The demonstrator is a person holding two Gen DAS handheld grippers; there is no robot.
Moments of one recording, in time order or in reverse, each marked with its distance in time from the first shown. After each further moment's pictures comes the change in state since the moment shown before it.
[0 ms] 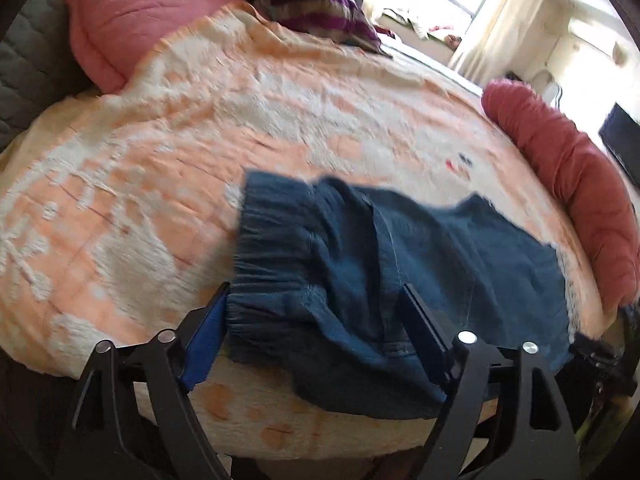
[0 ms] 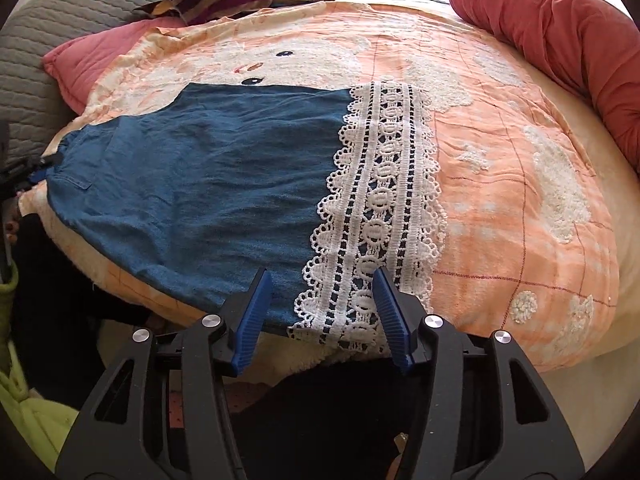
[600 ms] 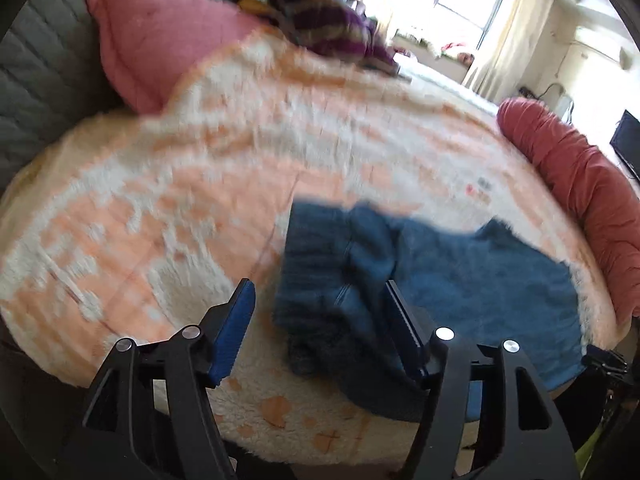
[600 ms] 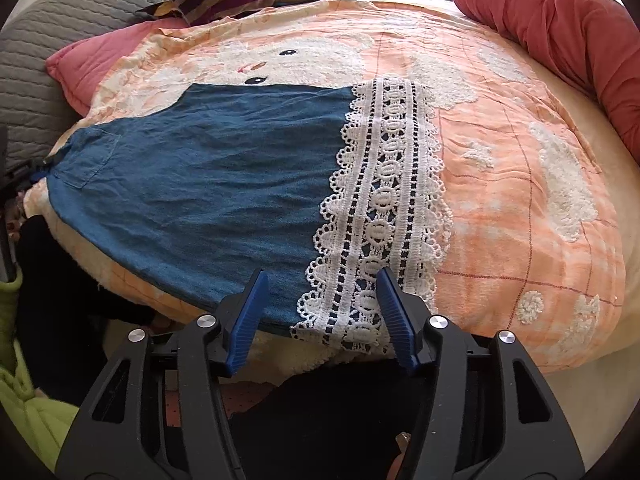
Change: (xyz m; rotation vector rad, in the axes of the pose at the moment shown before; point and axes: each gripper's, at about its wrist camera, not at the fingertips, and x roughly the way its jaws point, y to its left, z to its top) left arm -0.031 0.020 0.013 -0.012 -0.113 0.059; right arm 0.000 -0.002 0.001 0.002 -0.001 0.027
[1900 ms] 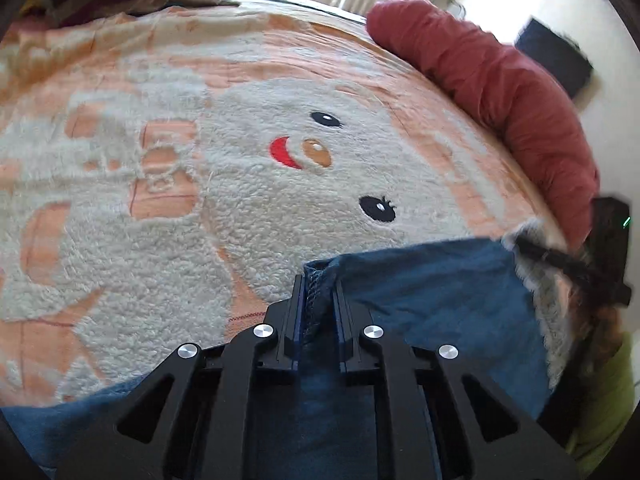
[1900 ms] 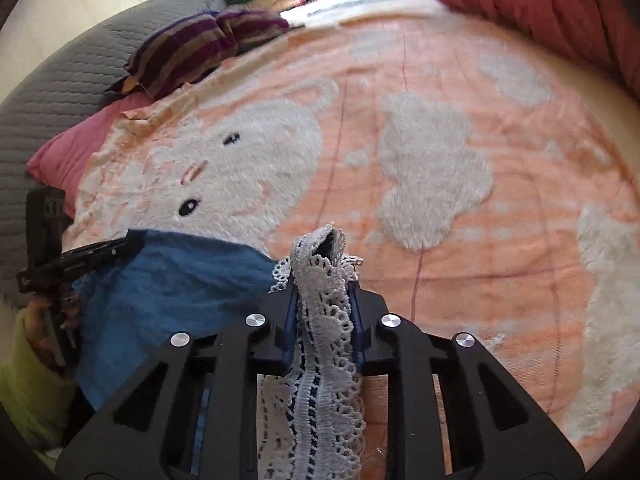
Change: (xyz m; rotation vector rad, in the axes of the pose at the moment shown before) left arm 0.174 -0.200 0.038 0.319 0.257 -0.376; right arm 0.064 -0.076 0.117 0.158 -0.108 0.110
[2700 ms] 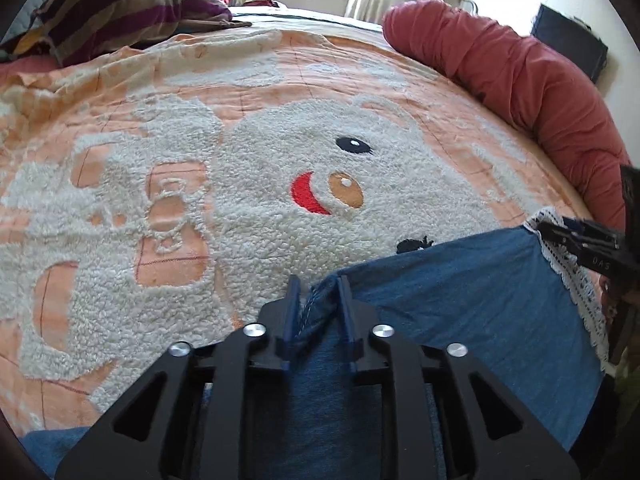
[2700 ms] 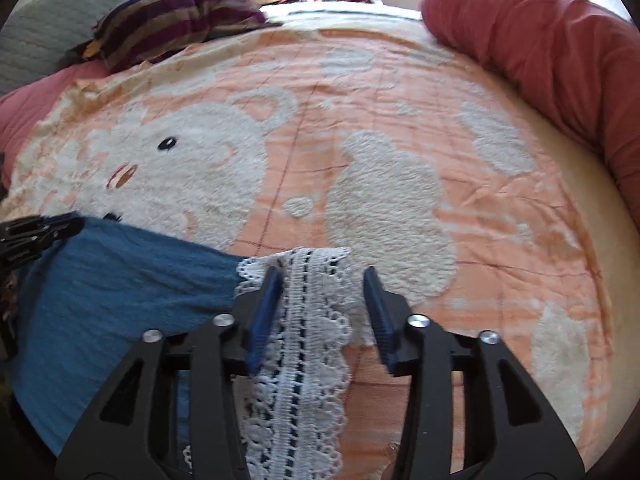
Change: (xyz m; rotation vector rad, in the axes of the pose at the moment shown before) left arm 0.024 0.003 0.027 0.010 -0.057 0.131; right arm 0.040 -0.007 0.038 -0.120 0.000 -0.253
